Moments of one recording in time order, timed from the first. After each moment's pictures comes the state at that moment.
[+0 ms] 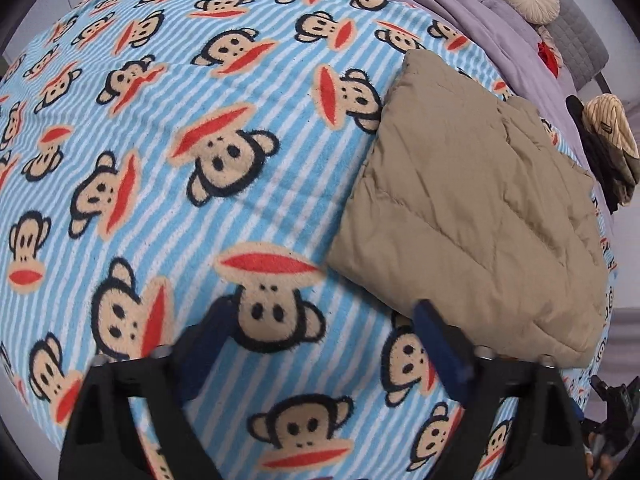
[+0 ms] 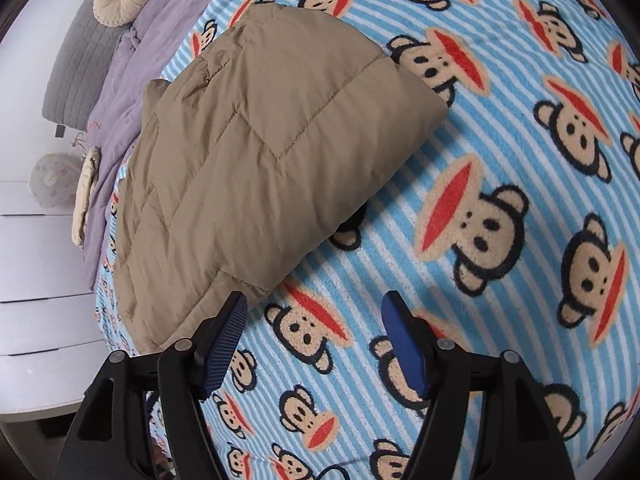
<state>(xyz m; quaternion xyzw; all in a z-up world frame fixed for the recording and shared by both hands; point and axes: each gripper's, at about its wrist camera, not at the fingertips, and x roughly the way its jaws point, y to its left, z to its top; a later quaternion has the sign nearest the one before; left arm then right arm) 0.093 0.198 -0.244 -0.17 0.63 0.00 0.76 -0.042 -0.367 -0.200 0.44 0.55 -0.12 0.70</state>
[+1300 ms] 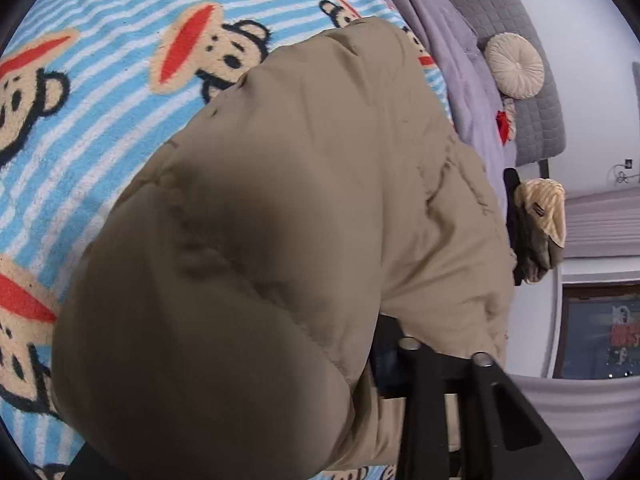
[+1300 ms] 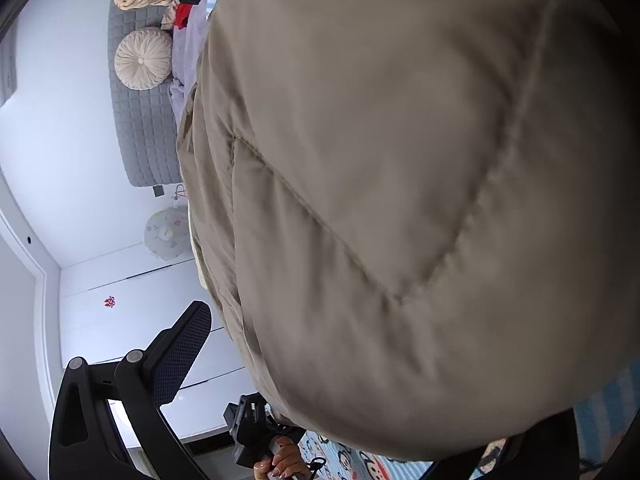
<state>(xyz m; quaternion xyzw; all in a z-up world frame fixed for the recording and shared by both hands) 0.174 0.118 -0.308 -0.40 0.56 -0.09 0.72 0.041 -0.359 -0.297 0.67 0.42 0.01 0.62</state>
